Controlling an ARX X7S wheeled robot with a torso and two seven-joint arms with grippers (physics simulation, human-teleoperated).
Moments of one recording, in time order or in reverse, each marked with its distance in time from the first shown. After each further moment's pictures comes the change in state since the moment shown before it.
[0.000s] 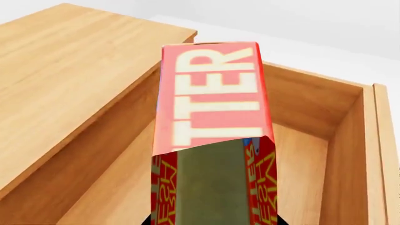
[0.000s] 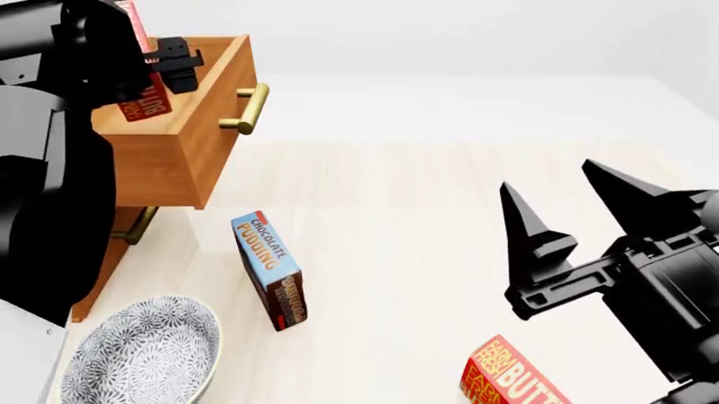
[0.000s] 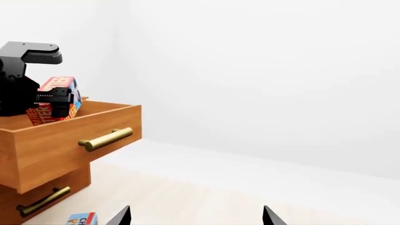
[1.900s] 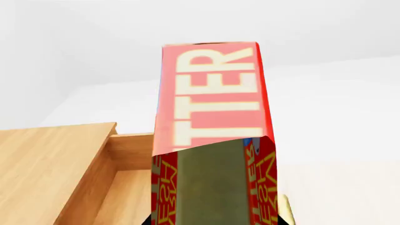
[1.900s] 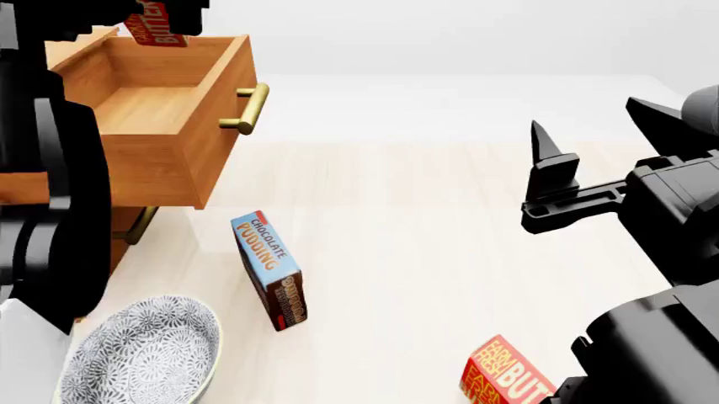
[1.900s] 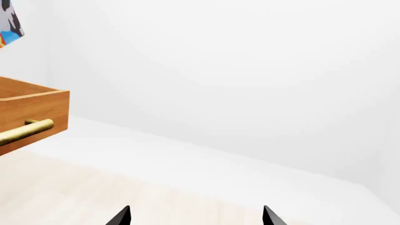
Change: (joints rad) left arm 0.013 0.016 0.203 0.521 0.272 -0.349 0.707; right arm 0.187 0.065 -0.136 0.232 -0.134 -0.075 0.125
